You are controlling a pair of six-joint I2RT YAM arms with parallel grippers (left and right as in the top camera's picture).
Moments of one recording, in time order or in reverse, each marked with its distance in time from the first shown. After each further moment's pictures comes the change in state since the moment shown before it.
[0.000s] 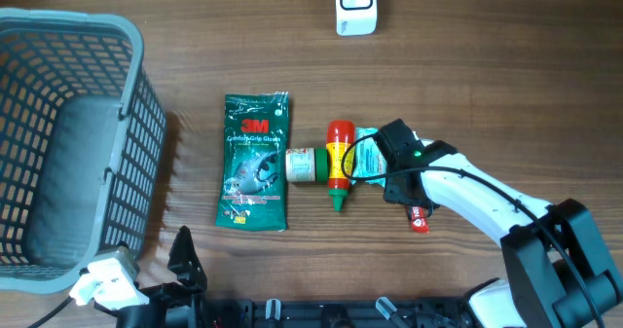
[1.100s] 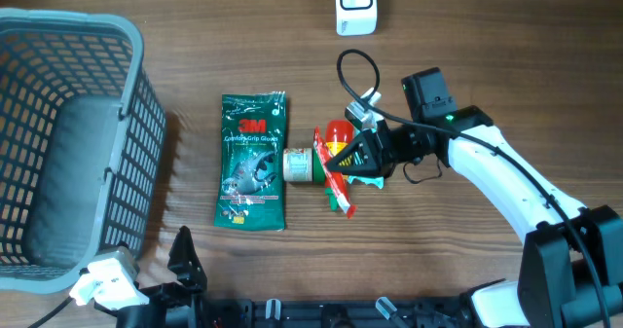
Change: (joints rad) left arm 0.000 0.000 0.000 0.000 0.000 0.000; right arm -0.166 -0.011 0.206 0.132 -1.735 -0.223
